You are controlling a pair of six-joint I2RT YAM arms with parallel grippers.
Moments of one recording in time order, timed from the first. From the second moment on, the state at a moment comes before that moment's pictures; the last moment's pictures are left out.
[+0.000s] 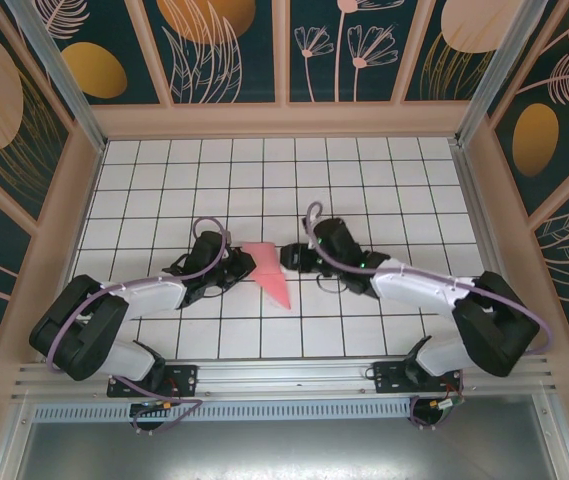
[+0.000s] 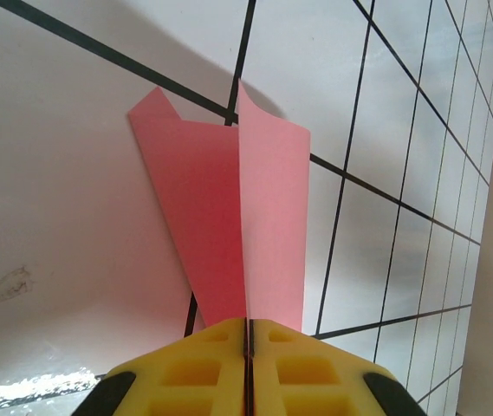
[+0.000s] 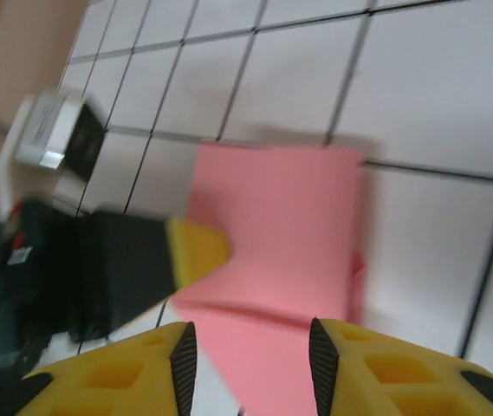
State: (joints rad) left arm -0.57 1.43 0.49 0.23 0.24 -1.11; right arm 0.86 1.37 0.69 0.08 -0.12 0.68
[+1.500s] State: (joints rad) left arm -0.57 1.41 0.50 0.17 0.23 -1.09; right arm 1.32 1.76 0.68 0.32 0.69 0.10
